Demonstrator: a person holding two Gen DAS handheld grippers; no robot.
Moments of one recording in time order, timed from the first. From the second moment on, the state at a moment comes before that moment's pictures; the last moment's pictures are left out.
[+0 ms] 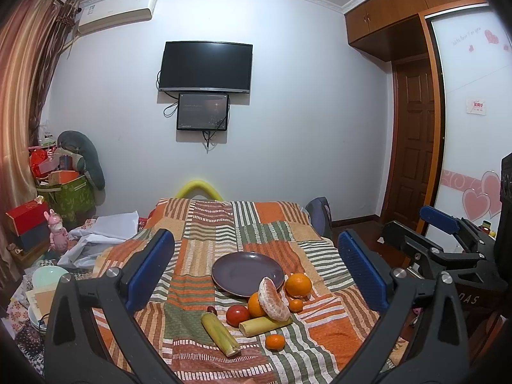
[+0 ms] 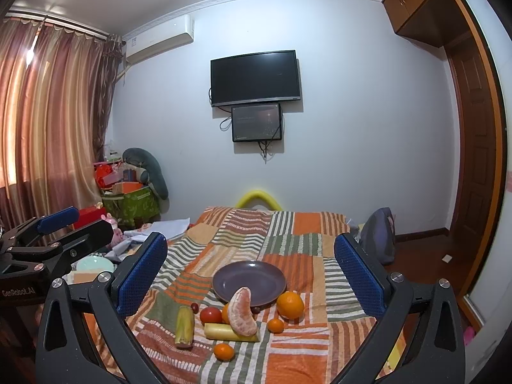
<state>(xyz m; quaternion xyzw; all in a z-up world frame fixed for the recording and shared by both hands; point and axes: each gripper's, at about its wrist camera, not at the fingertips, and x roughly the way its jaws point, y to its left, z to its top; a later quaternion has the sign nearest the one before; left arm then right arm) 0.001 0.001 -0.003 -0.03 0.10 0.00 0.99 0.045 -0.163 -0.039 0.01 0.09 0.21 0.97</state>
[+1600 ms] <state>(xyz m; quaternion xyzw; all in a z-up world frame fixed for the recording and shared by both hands) 0.004 0.000 -0.011 -0.03 0.11 0.00 0.99 0.044 -0.165 -0.040 0.01 0.09 0.21 0.97</state>
